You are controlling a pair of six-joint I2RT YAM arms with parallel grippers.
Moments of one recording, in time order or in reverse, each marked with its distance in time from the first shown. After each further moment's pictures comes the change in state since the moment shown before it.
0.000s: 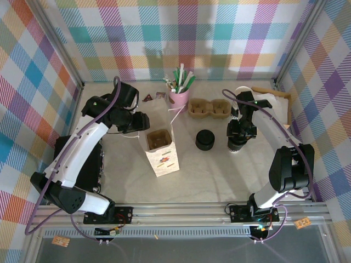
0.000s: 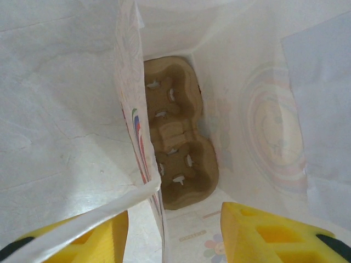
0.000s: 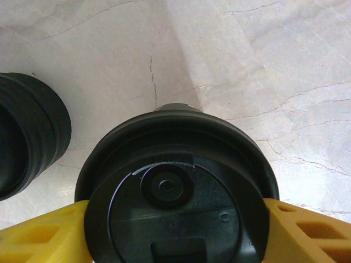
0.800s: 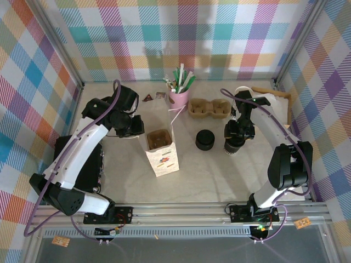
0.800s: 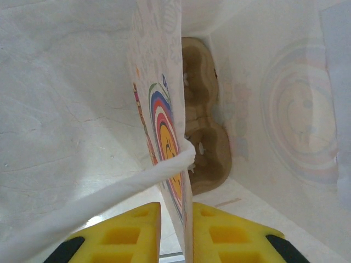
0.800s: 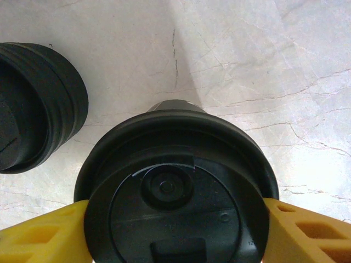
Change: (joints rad) left arm -0.005 -0.024 -0.043 -0.025 -0.007 -0.006; right arm 0.013 0.030 0.048 -0.082 -0.052 -0.013
